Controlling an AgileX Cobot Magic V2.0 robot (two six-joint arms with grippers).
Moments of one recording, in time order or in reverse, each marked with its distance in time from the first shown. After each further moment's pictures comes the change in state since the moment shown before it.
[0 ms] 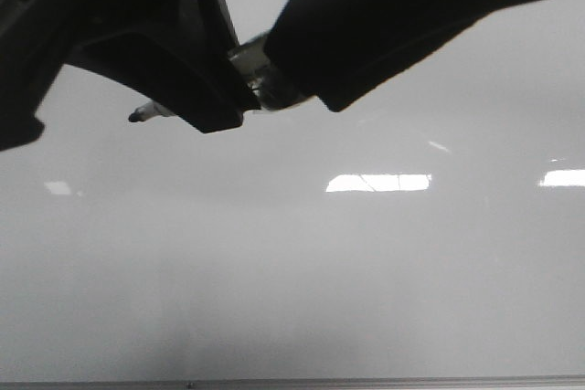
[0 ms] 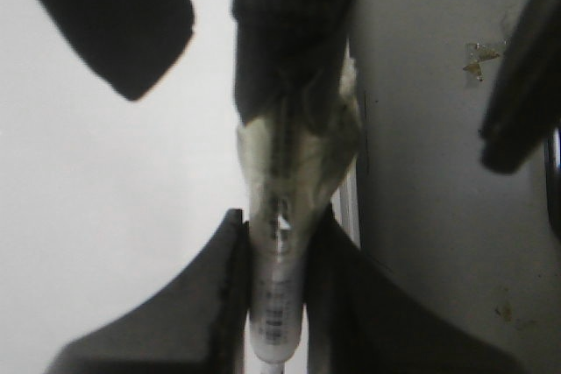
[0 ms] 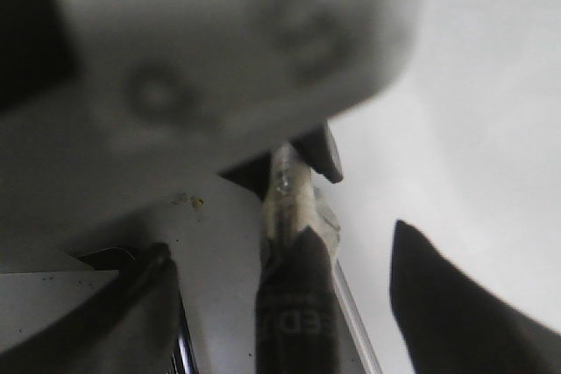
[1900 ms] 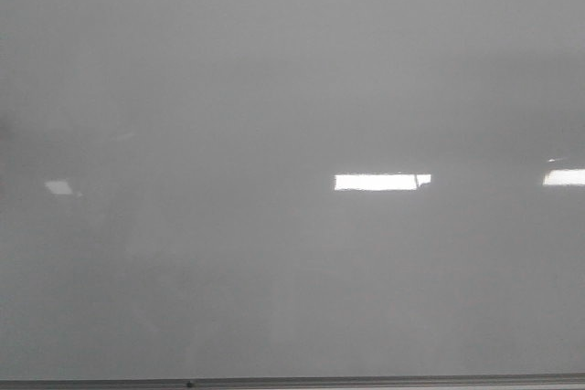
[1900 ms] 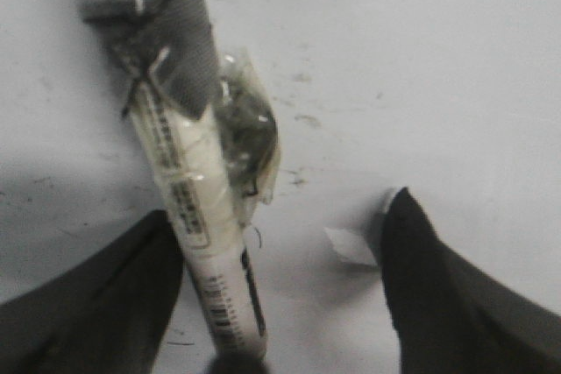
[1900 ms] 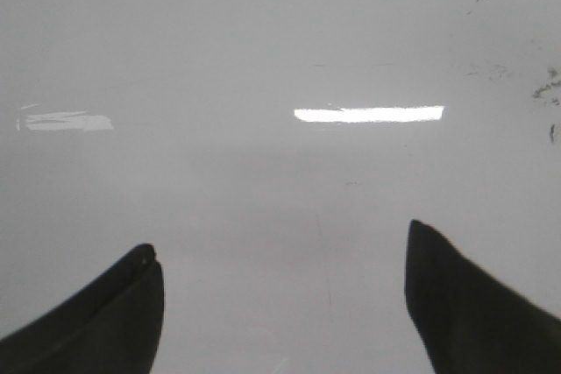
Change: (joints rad) left arm 1.098 0.185 0.449 -0.311 -0.984 -0.652; right arm -0.779 -0.834 0.456 -0.253 -0.198 0.619
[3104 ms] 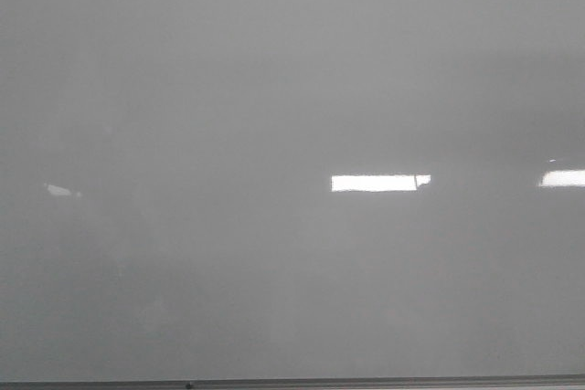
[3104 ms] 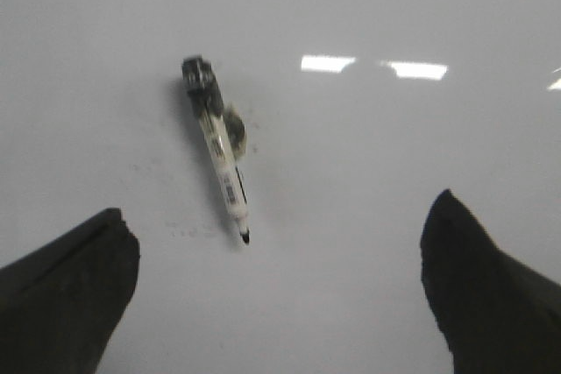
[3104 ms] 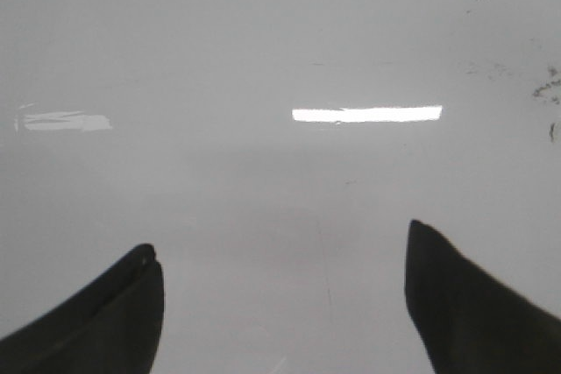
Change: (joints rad) left arm -0.024 -0.973 0.206 -0.028 0.530 0.077; right arm 0.000 -0.001 0.000 0.000 0.001 0.000
